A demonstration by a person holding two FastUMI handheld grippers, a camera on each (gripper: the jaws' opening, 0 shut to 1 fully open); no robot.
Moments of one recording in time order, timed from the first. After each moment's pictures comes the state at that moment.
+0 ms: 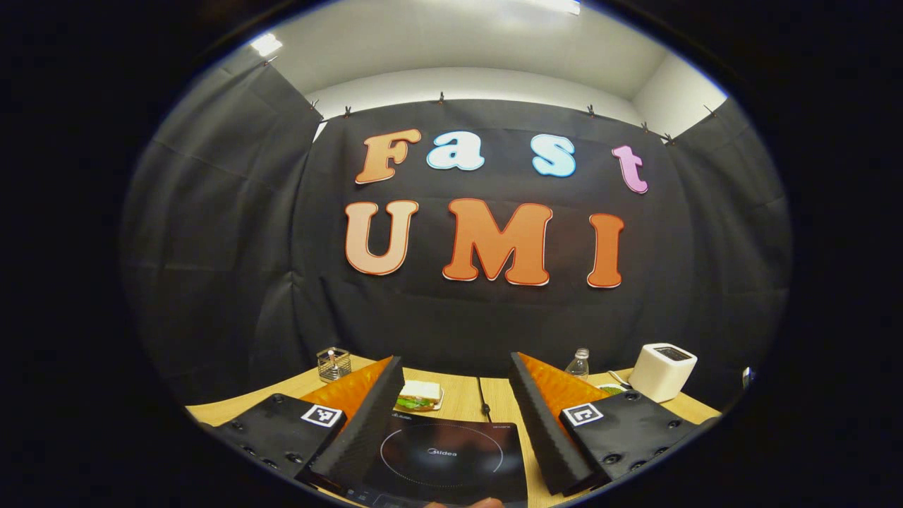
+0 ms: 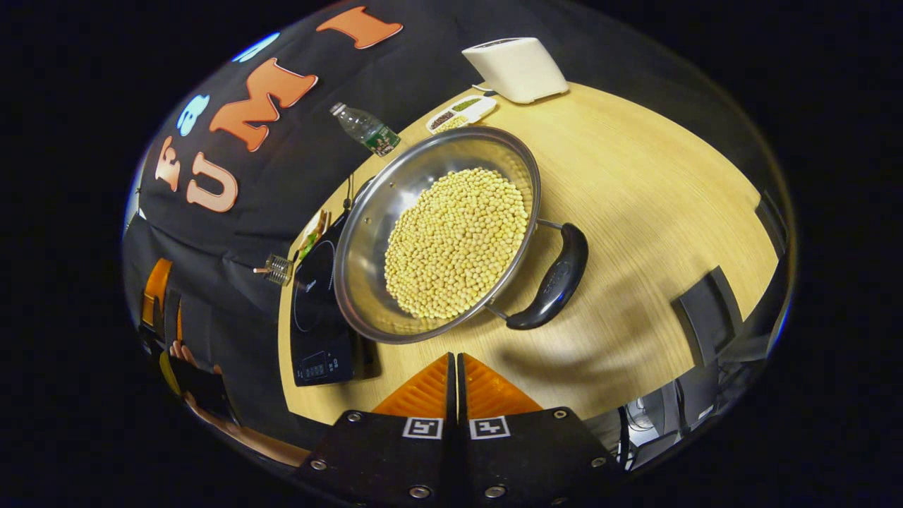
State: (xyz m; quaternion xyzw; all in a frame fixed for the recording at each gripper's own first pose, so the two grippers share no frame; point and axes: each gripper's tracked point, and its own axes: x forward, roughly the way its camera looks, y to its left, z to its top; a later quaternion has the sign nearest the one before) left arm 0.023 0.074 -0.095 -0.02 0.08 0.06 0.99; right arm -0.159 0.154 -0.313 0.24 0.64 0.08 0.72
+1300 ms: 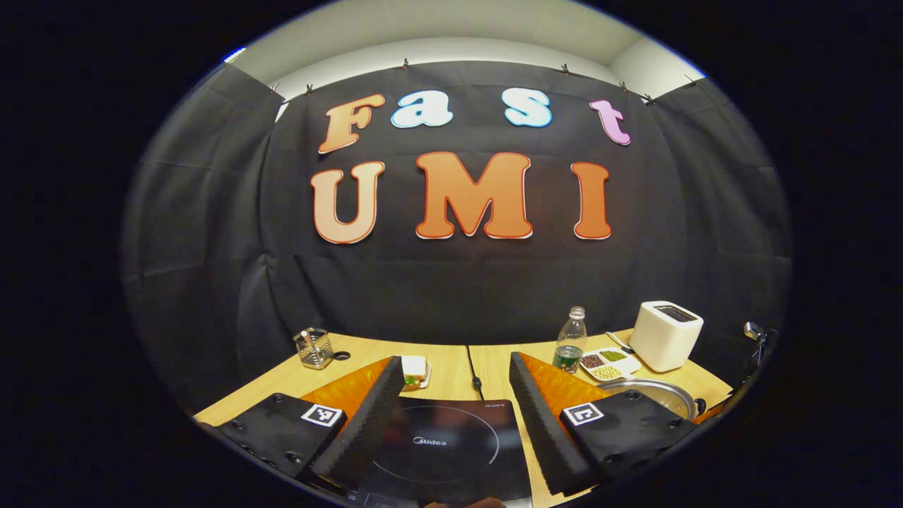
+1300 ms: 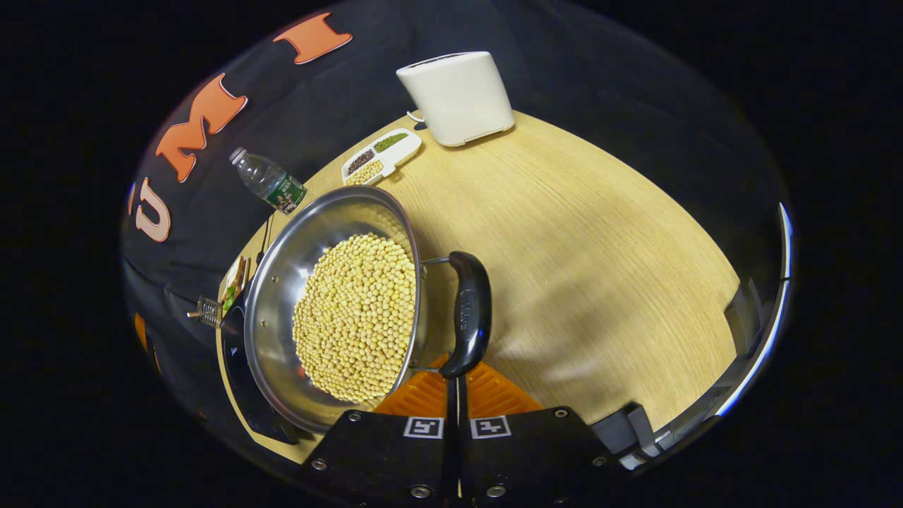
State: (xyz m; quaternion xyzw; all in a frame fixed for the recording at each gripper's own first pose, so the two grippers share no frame) left arm 0.060 0.038 -0.159 0.01 0.18 0.01 0.98; right arm -0.053 0.063 -0.362 0.17 0.63 -0.02 0.75
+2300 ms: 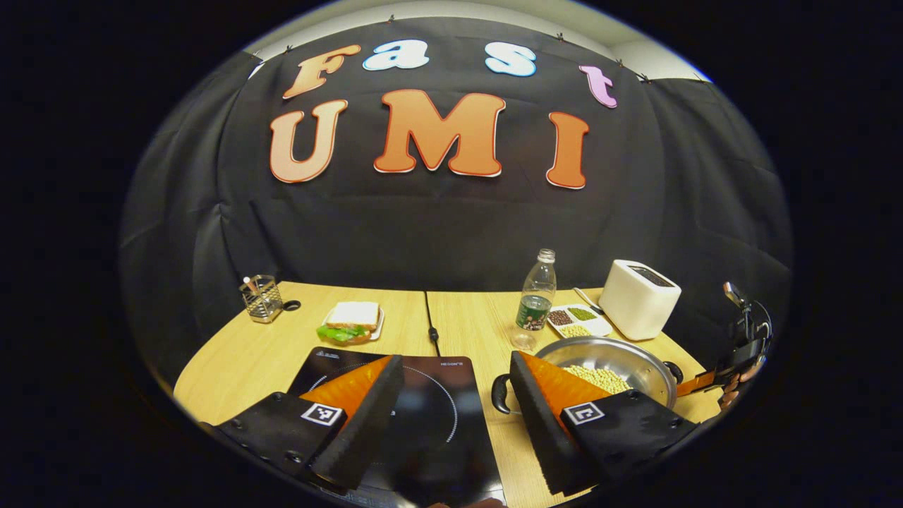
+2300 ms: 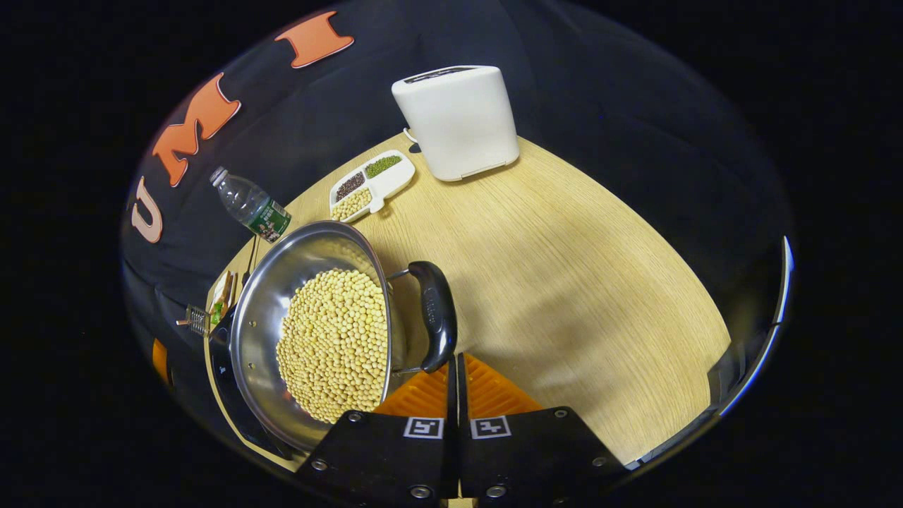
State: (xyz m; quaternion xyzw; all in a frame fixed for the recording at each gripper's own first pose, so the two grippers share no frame) left arm 0.064 -0.009 -0.242 -0.02 0.29 -0.06 0.95; right arm 0.003 0.046 -0.374 0.14 0.62 -0.02 0.77
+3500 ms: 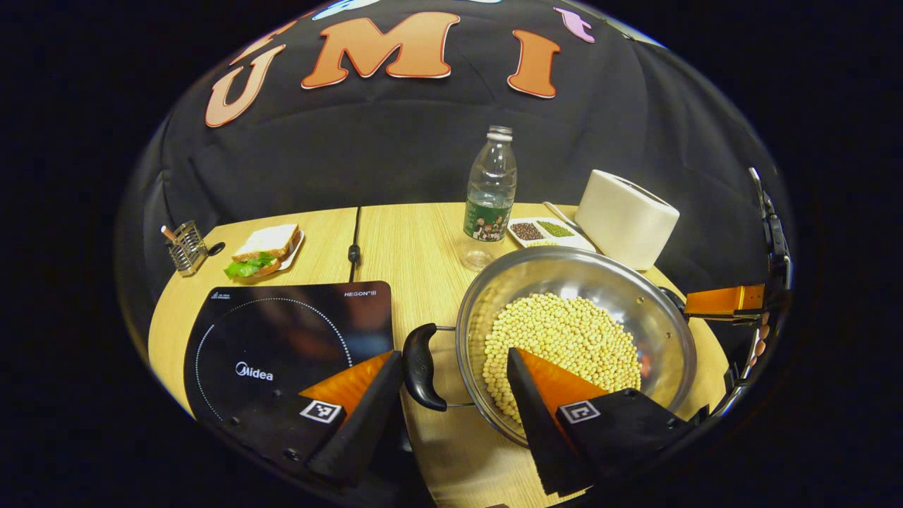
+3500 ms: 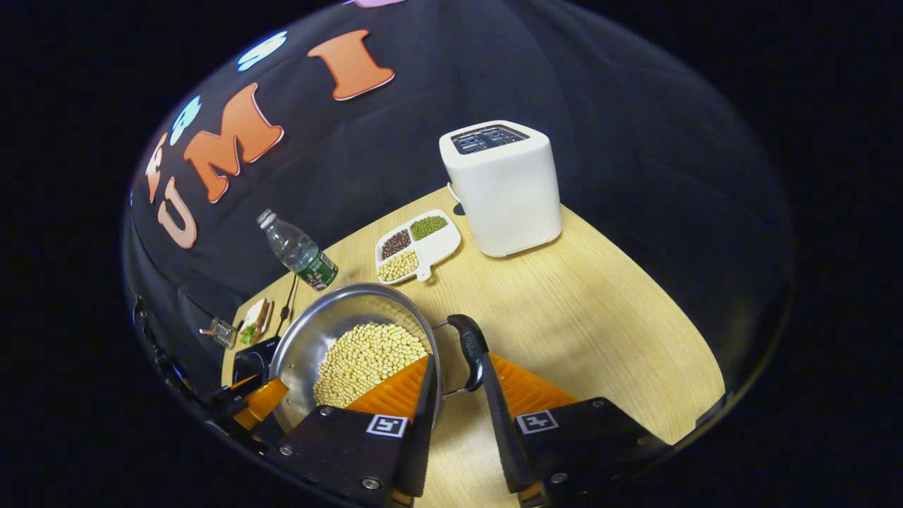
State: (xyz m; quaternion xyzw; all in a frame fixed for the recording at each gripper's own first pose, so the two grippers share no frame) left arm 0.058 -0.100 -0.377 -0.02 0.43 -0.12 0.89; right arm 0.071 0.056 -0.340 0.13 0.52 0.05 0.84
